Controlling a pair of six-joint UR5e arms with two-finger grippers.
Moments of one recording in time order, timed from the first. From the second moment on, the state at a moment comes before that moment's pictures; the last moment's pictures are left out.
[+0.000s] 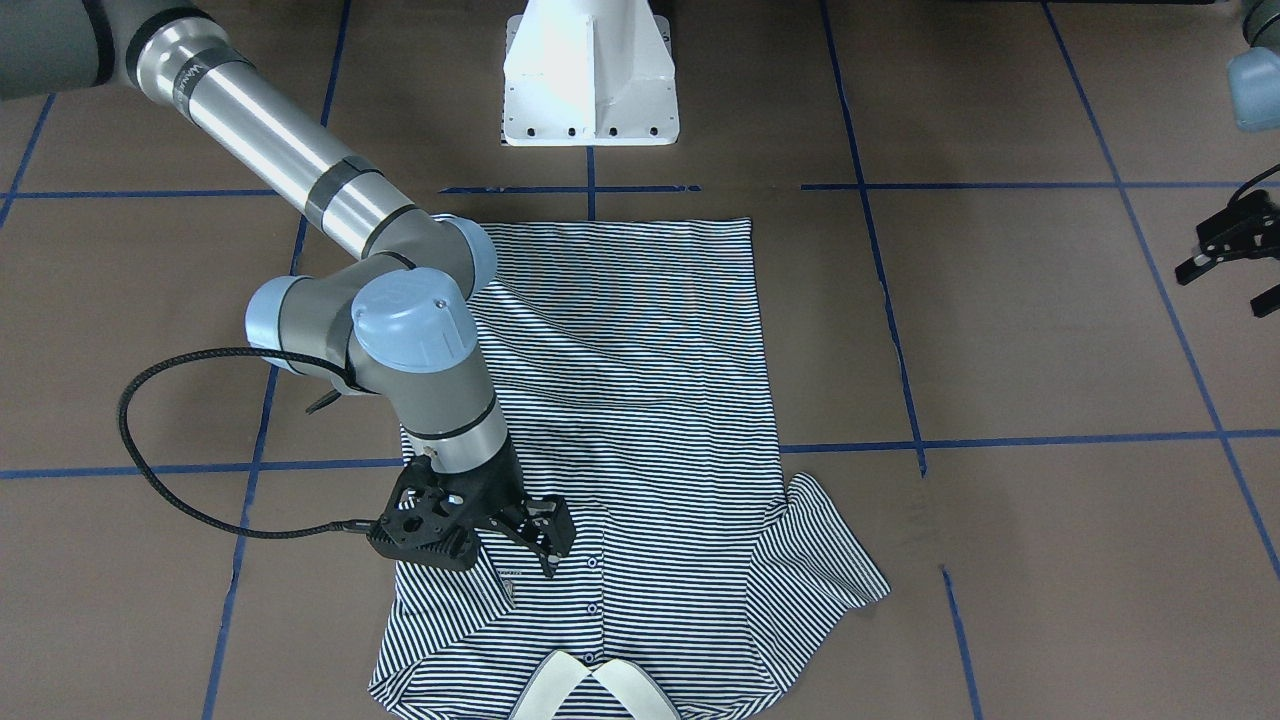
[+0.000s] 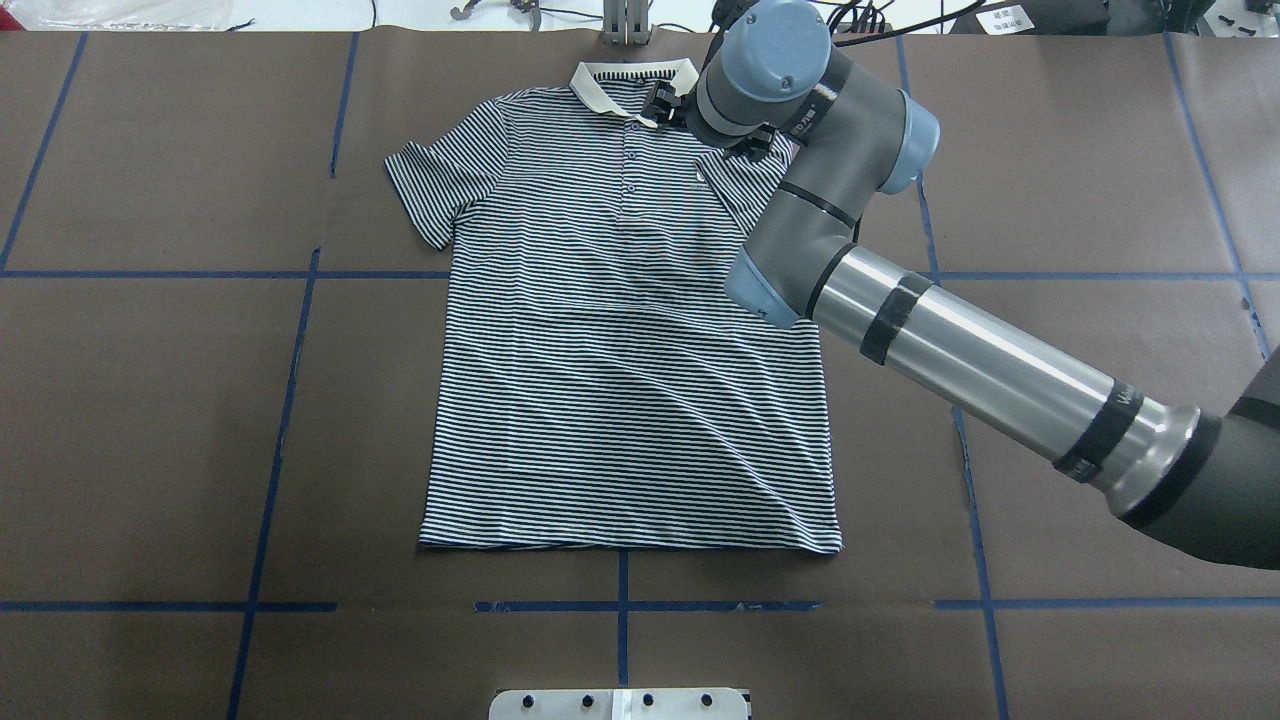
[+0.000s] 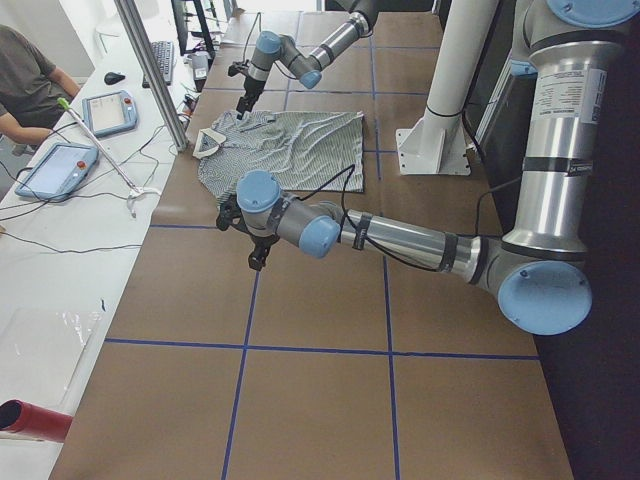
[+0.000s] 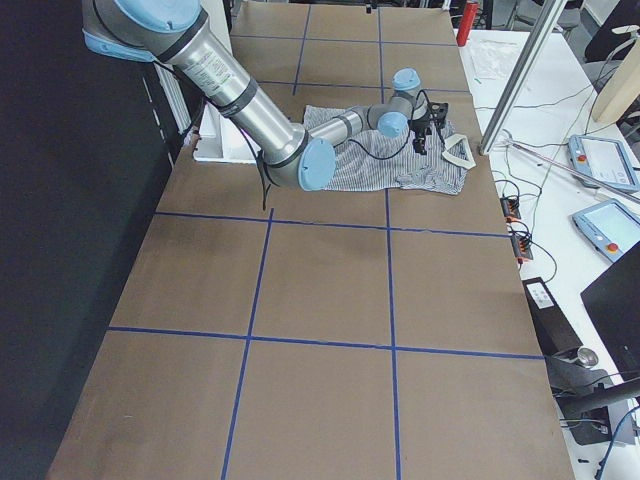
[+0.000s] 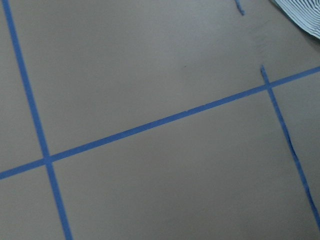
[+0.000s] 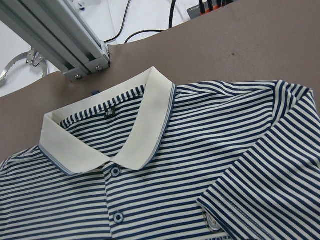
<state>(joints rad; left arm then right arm) -1.34 -1.68 -1.70 -1.88 -2.52 -0.29 0.78 -0.68 1.10 -1.01 1.79 1.41</state>
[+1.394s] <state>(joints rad) -0.89 -2.25 -1.03 -2.33 -1.95 -1.12 0.88 -1.08 1.58 -1.03 2.02 1.34</state>
